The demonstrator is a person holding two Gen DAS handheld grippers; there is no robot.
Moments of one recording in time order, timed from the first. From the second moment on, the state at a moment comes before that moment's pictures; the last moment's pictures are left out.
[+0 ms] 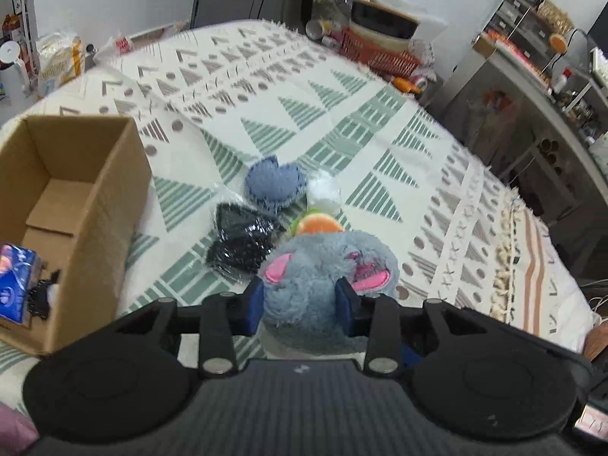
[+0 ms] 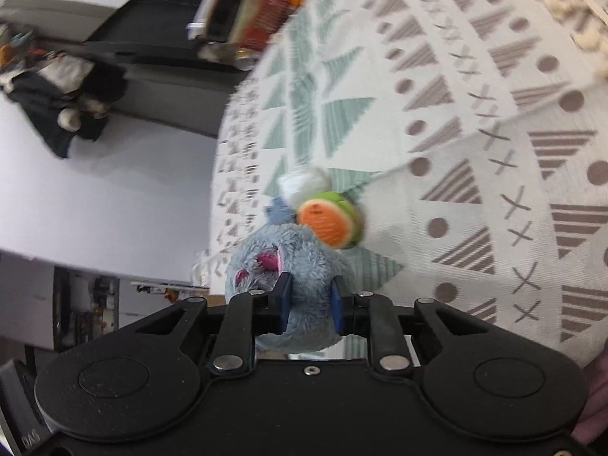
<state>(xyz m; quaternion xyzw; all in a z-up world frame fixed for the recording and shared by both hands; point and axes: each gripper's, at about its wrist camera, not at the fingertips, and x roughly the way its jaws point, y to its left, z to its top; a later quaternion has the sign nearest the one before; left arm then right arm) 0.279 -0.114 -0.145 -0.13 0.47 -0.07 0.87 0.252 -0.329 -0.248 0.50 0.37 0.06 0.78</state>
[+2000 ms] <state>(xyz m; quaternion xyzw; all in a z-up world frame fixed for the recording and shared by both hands) 0.262 0.121 -0.140 -0.24 0.43 -0.02 0.87 0.267 -0.125 -0.216 0.33 0.35 0.22 0.85</state>
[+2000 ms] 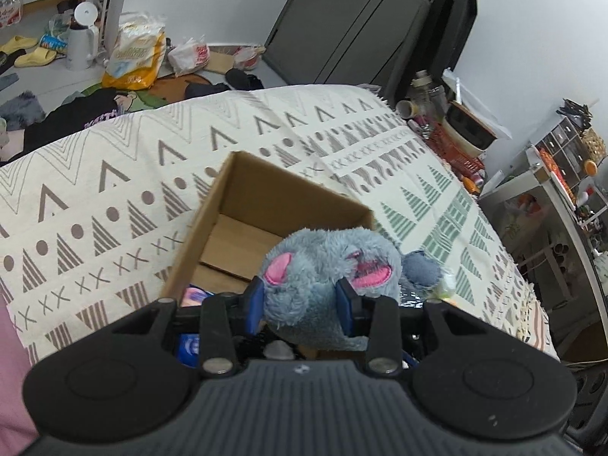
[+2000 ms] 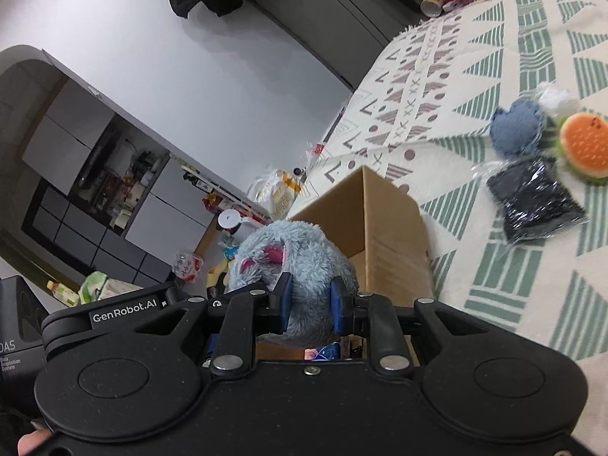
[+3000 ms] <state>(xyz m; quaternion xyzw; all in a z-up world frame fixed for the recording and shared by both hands) 0.259 0.133 -0.109 -0.19 0.41 0.04 0.89 0.257 -0.133 -0.195 0.31 0.35 0.17 0.87</state>
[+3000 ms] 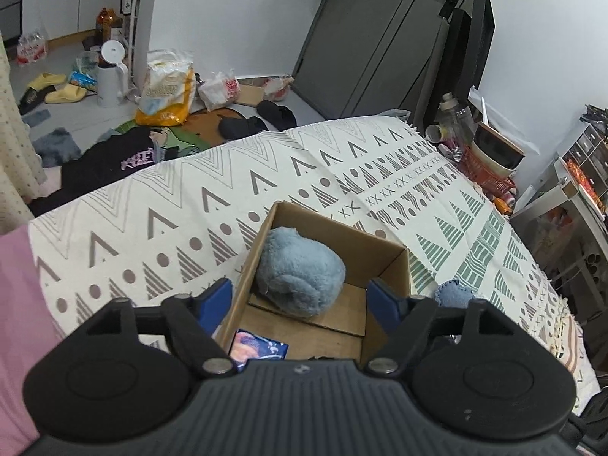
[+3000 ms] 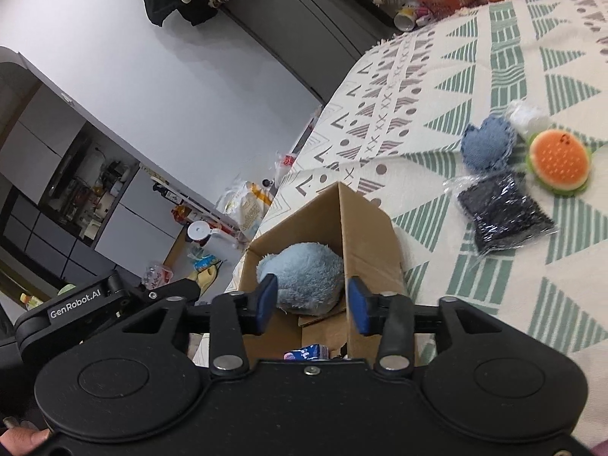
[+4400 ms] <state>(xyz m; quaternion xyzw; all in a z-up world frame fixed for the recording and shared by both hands) 0.243 -0.014 -0.024 -0.11 0.36 0.03 0.92 0.263 -0.295 -0.078 0.23 0.31 0.11 0.92</state>
